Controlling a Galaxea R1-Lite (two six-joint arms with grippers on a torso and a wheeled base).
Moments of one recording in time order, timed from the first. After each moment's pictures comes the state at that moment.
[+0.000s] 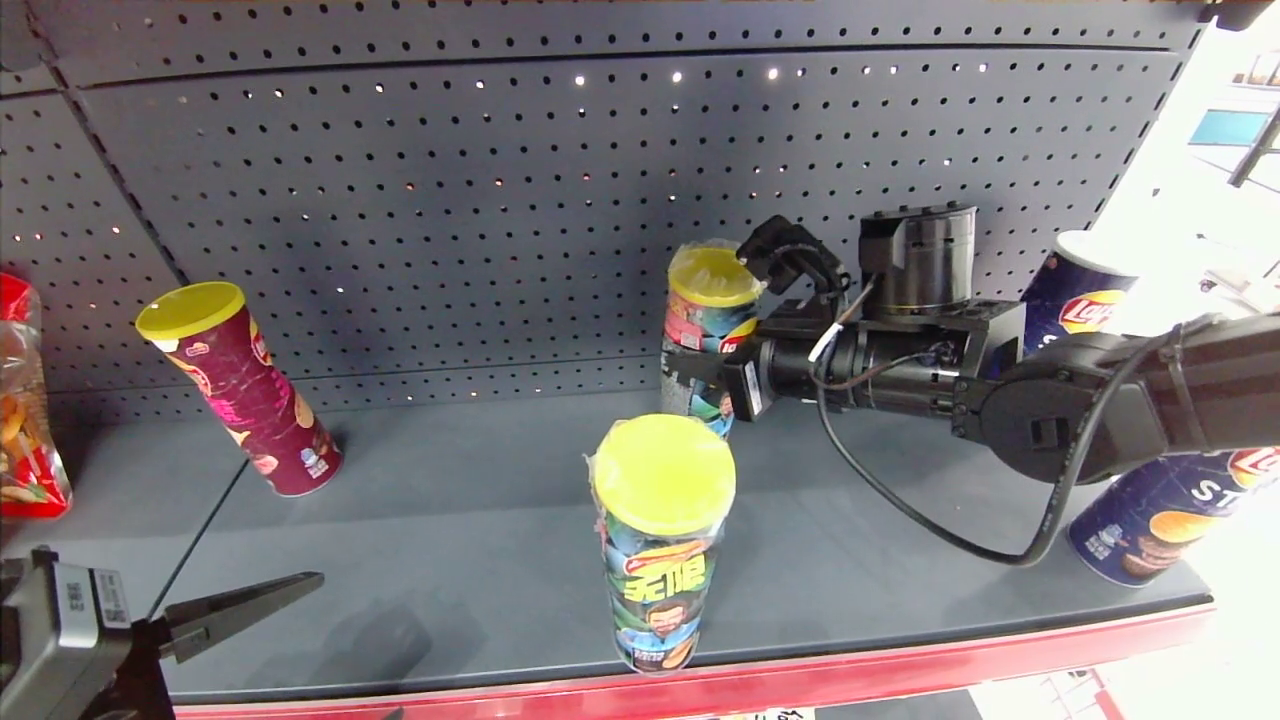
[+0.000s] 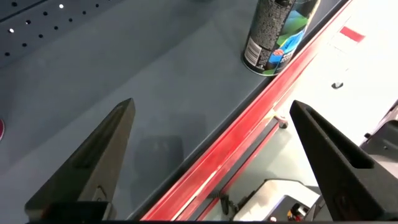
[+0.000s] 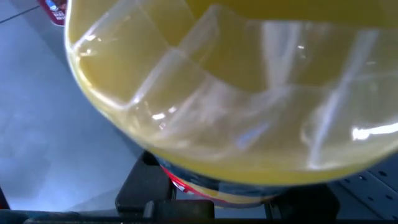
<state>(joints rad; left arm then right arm) -0.50 0.96 -0.13 -0.53 -0.22 0.13 0.57 1.91 -1.19 -0.44 0.26 -0.21</state>
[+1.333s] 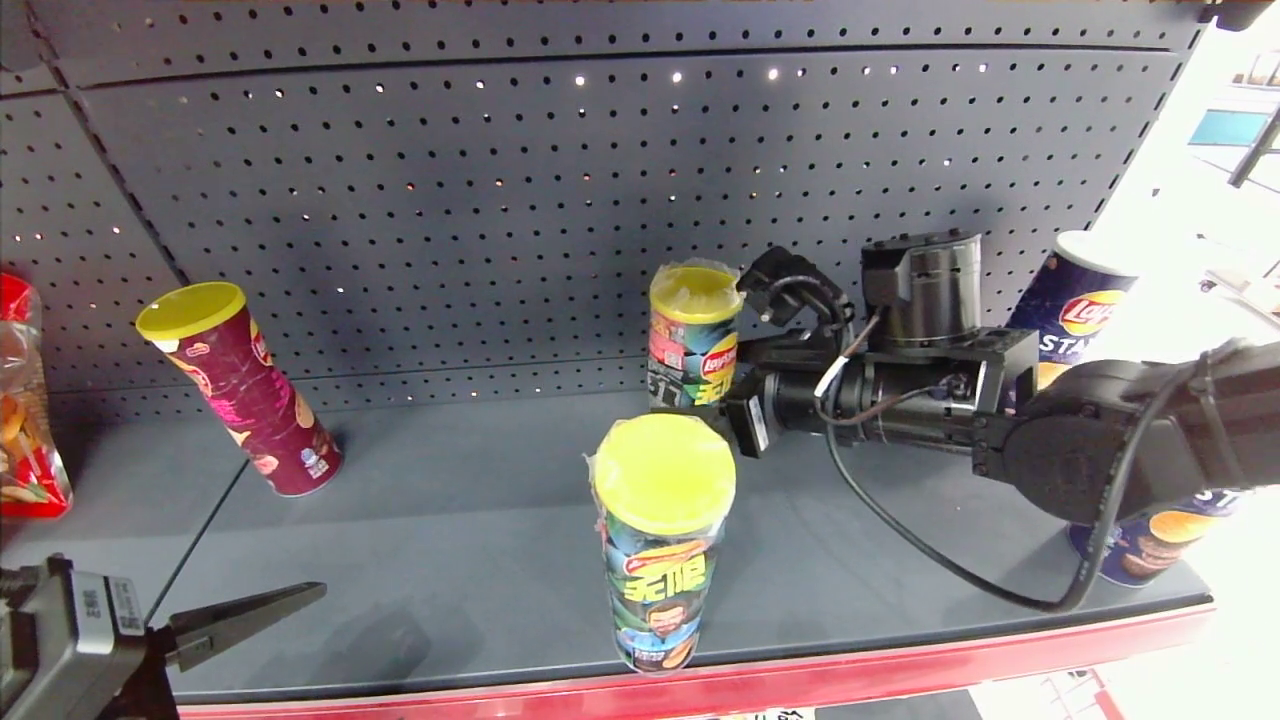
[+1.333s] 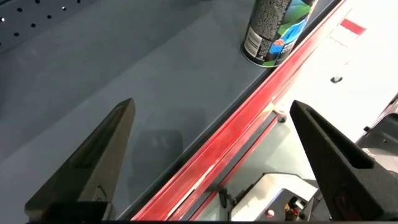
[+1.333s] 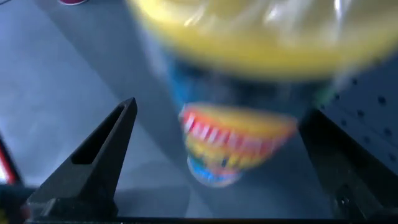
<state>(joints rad) -0.50 0.96 -0.12 -0.52 -0.22 0.13 0.60 1.86 -1.08 -0.44 0.23 -0.19</state>
